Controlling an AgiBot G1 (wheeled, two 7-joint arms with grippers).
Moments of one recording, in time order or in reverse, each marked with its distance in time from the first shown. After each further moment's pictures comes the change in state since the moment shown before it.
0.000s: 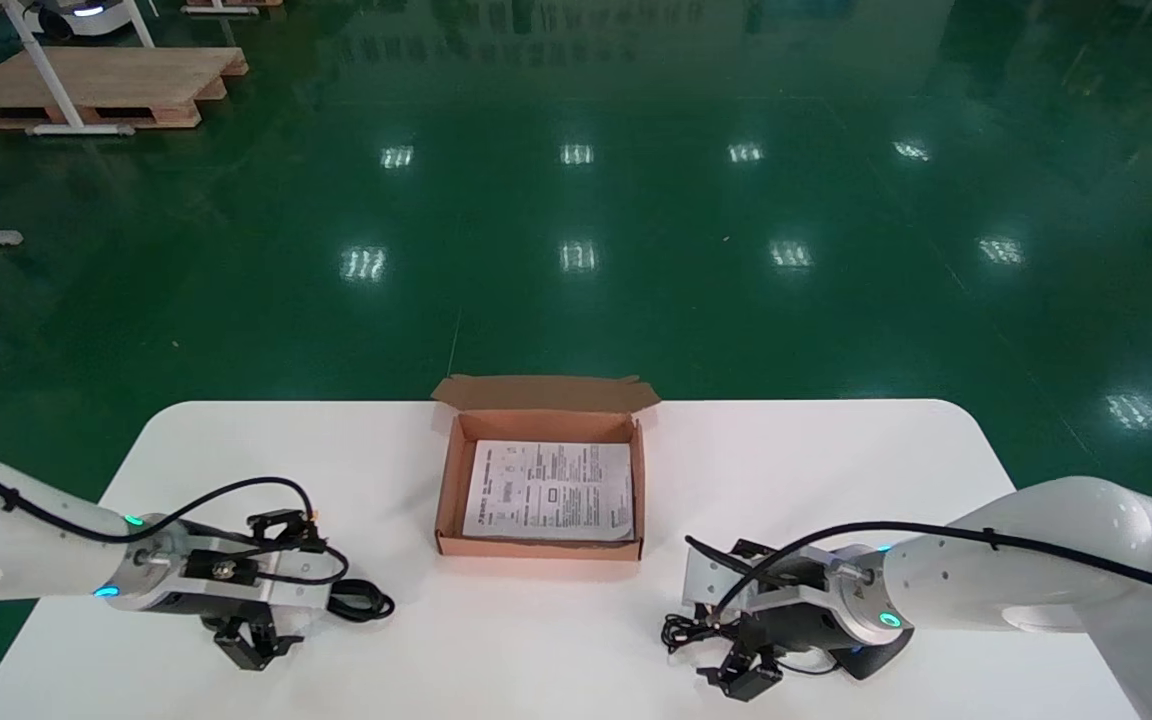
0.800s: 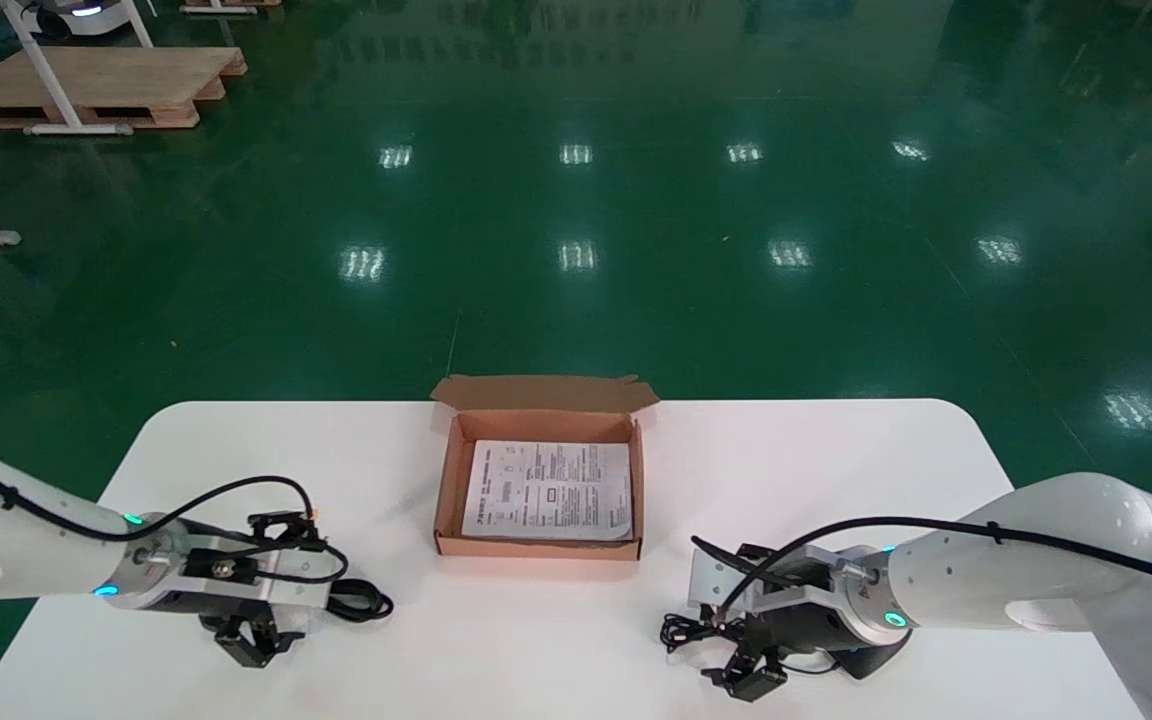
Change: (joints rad) left arm -0.005 0.005 -0.002 0.016 -0.003 -0.001 0.011; right arm 0.023 -0.020 -0.001 -0.082 0.004 0.008 -0.049
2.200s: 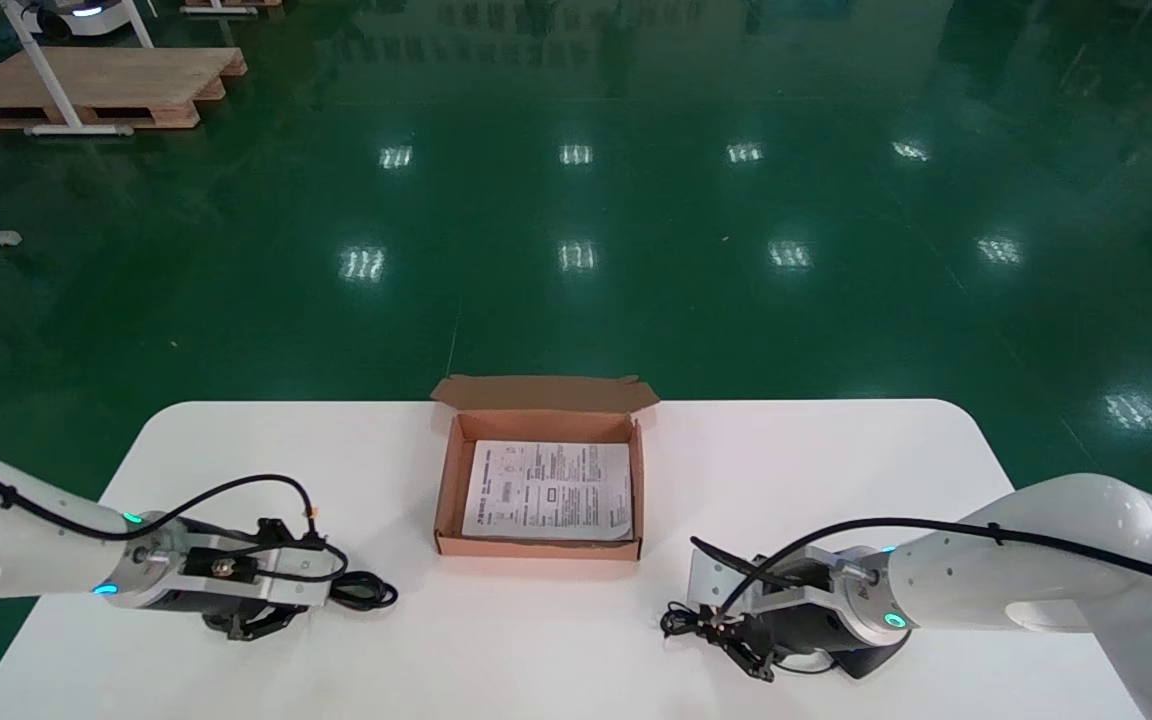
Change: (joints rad) left arm 0.001 -0.001 0.000 -0.003 0.000 0.000 -0.001; right arm -0.004 0.003 0.001 0.012 0.002 -0.004 0.003
